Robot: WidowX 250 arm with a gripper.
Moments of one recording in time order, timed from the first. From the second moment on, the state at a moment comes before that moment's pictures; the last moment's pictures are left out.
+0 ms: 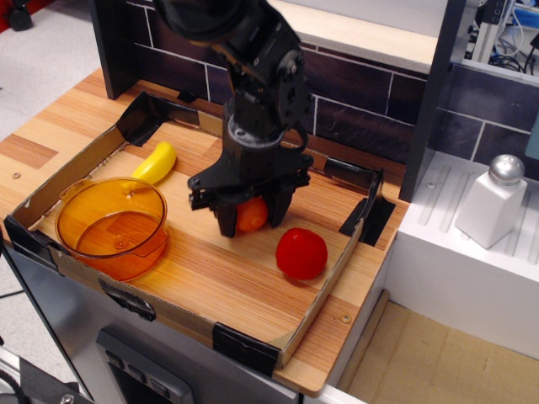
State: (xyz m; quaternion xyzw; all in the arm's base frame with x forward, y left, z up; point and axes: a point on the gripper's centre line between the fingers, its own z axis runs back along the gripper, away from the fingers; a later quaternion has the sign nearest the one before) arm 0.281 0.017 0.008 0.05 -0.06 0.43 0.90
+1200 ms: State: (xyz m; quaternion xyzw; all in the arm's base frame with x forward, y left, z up) arm 0.220 0.079 0.042 0.09 -0.10 0.37 0.92
